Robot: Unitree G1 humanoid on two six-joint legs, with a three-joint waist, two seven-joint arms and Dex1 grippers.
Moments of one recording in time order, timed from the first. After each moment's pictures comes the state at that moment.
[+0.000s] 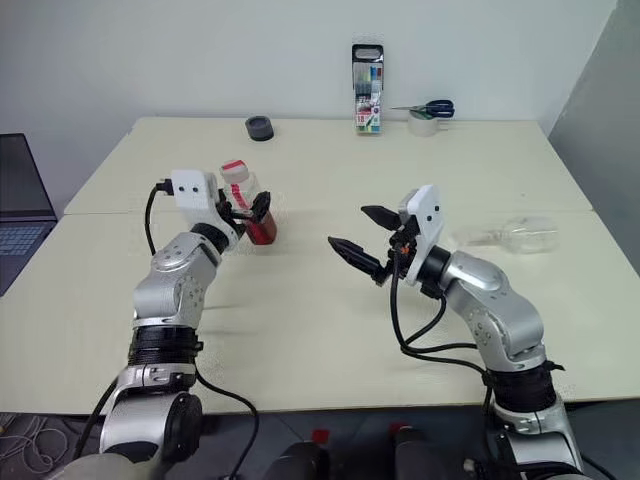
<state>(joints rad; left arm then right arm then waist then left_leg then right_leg) -0.69 0.31 0.20 0.35 -0.23 0.31 -0.25 -0.49 -0.33 0.06 -0.32 0.53 0.60 0.60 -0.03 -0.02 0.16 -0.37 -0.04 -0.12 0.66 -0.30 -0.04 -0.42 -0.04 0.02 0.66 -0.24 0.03</state>
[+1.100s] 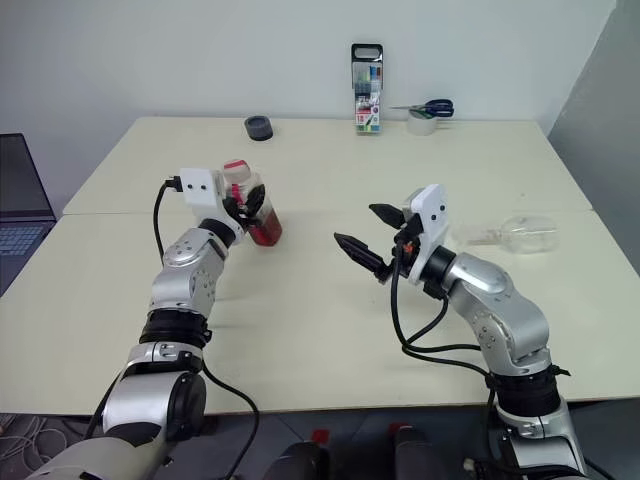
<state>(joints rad) -0.77 0.32 0.19 0.59 -0.22 0.11 -0.33 -0.48 -0.35 0.05 -0.35 0.53 0.63 0.54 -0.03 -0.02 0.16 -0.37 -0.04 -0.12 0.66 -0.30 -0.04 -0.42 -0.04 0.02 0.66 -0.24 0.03</state>
